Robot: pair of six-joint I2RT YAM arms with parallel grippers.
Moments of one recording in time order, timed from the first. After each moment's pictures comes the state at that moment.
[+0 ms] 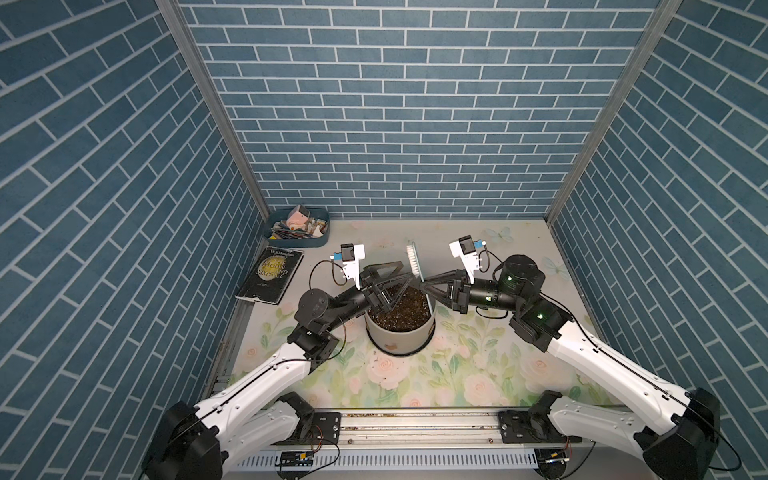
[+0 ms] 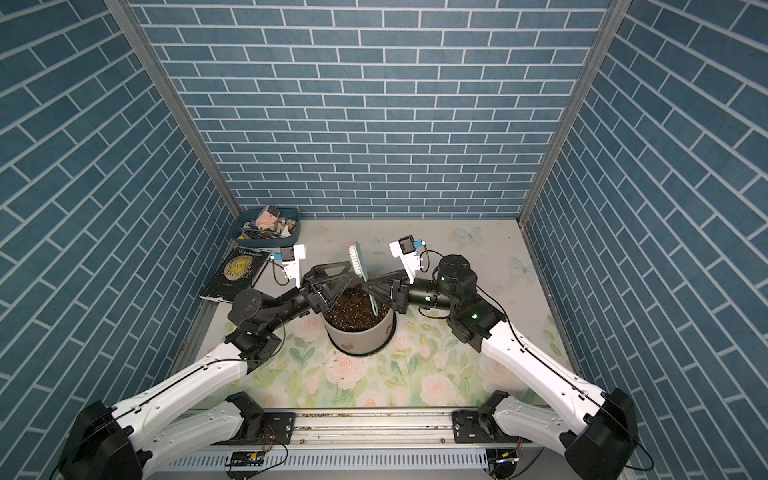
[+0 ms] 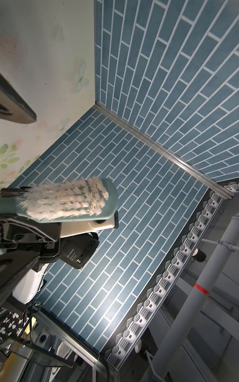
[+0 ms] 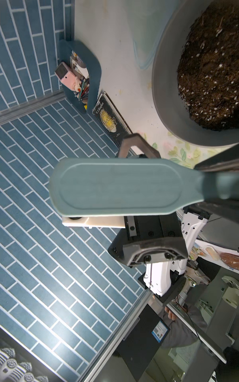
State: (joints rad) left arm -0.62 1.03 0.59 0.81 0.49 -0.88; right arm 0.74 1.08 0.92 0.13 -0.74 0.63
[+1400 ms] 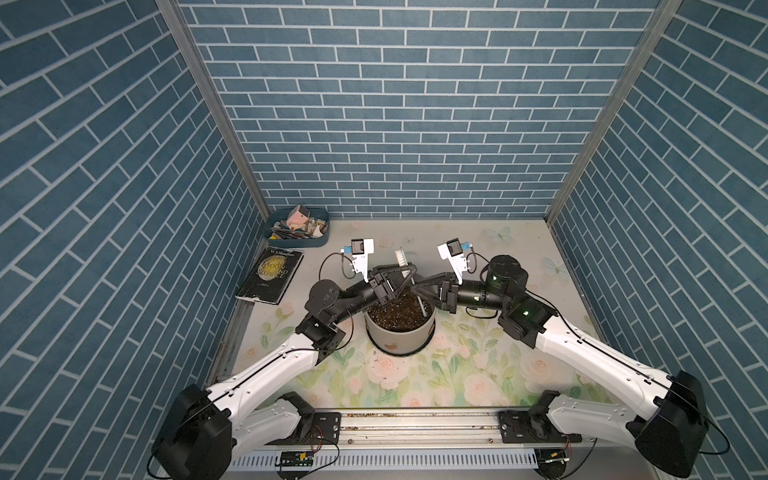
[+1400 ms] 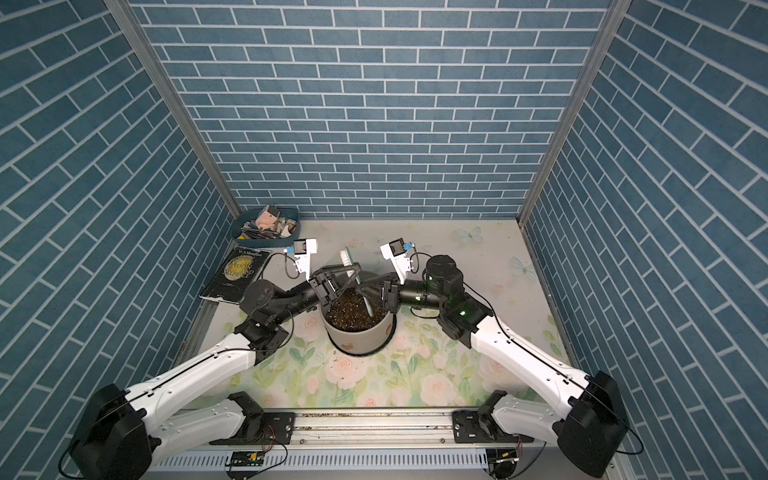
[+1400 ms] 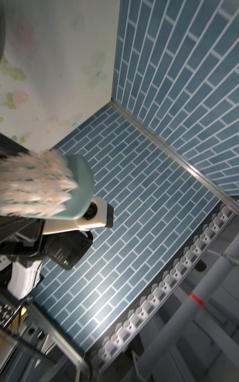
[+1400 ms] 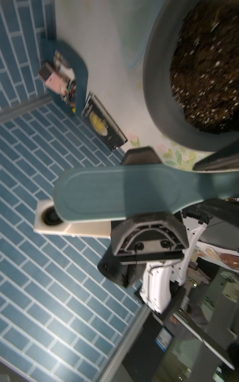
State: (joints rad) left arm -0.62 1.08 0.66 0.68 0.39 -0.93; right arm 0.79 1.16 0.93 0.08 -0.60 0.60
